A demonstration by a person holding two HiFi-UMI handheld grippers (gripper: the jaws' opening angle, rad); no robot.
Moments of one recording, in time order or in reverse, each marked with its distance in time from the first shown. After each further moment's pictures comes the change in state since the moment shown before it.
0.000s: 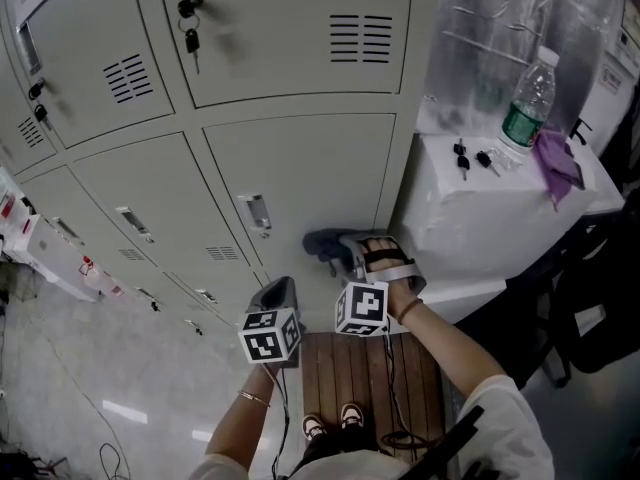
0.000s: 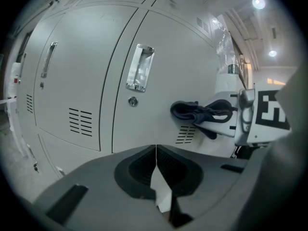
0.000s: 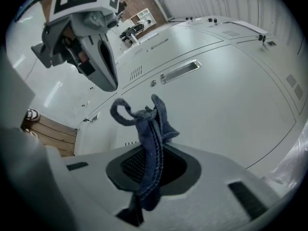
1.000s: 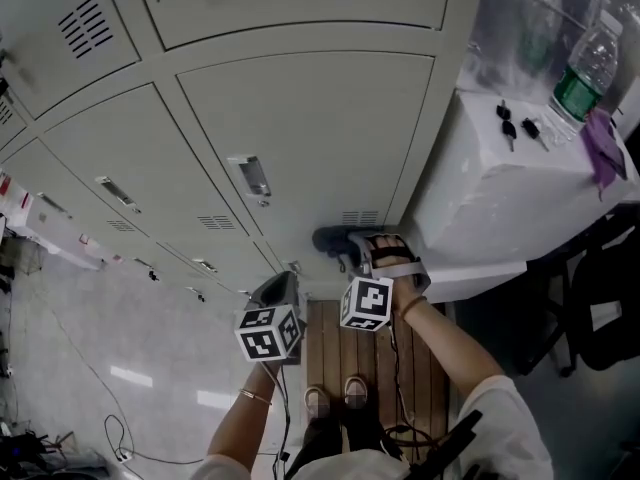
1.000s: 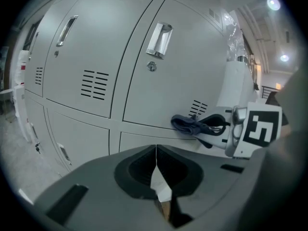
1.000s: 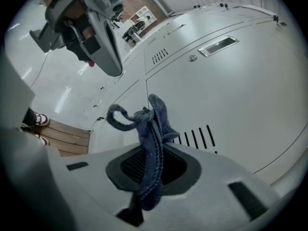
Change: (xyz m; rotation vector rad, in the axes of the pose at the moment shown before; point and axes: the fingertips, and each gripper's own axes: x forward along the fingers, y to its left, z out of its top) left arm 0.015 0.028 -0.074 -0.079 0.088 0.040; right arm 0.052 0.101 -0.024 0.042 0.020 0.136
